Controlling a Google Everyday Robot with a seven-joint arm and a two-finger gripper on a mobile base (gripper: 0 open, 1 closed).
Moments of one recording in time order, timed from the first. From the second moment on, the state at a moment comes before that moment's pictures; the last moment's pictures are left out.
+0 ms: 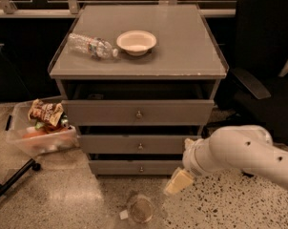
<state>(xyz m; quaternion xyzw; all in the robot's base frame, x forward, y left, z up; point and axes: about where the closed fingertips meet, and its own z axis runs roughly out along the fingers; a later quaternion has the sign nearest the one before) 0.455 -0.129 0.636 -0.49 0.84 0.08 0.23</state>
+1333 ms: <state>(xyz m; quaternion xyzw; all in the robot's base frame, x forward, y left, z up) 0.516 -0.086 0.443 -0.42 0.86 0.15 0.27</state>
